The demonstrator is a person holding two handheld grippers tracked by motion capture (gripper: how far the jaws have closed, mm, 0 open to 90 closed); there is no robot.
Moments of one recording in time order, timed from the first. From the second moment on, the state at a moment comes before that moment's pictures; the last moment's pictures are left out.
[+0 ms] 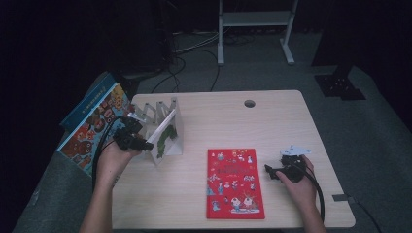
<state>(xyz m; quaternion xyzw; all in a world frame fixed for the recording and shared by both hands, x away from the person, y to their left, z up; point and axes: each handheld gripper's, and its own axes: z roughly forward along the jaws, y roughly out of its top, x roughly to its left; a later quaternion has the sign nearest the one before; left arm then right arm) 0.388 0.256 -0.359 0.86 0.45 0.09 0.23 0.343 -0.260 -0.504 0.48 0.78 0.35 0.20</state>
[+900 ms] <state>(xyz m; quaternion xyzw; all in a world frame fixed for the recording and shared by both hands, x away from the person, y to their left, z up) 0.387 0.208 -0.376 0.88 0.40 0.05 0.27 0.343 -0.260 -0.504 0.48 0.78 0.35 0.20</state>
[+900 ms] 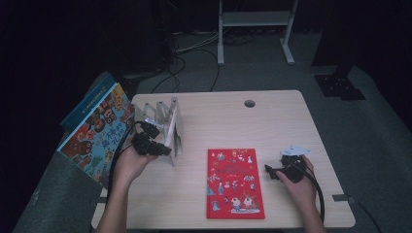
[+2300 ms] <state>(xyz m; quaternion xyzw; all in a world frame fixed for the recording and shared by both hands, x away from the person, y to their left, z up) 0.325 0.161 -0.446 0.90 0.29 0.06 0.33 0.302 -0.220 -0.486 0.42 0.81 0.37 0.16</state>
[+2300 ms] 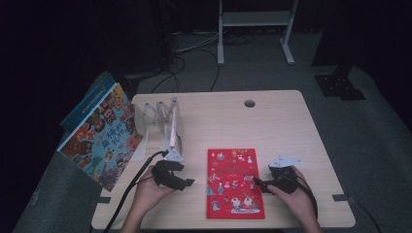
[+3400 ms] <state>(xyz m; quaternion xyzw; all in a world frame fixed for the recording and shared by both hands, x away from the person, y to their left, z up) 0.328 0.131 -0.480 0.91 0.25 0.04 0.32 0.385 -0.142 -0.487 0.37 0.85 0.36 0.09</state>
